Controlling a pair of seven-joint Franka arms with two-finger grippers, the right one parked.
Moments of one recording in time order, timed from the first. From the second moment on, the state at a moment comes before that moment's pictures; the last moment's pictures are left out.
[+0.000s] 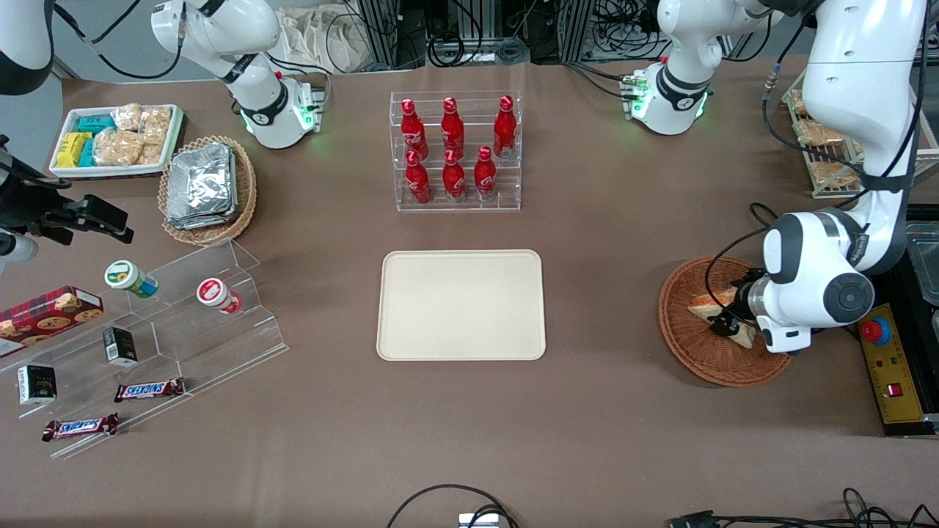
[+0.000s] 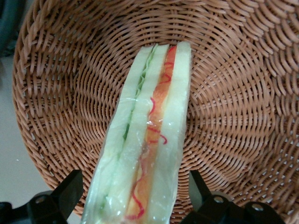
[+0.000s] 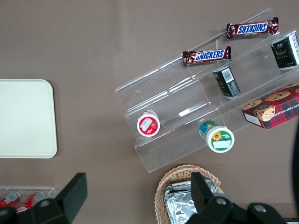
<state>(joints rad) 0.06 0.48 -0.06 -1.89 0.02 2.09 -0.95</state>
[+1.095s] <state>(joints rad) 0.05 0.42 -0.15 -1.59 0.02 1.80 -0.97</state>
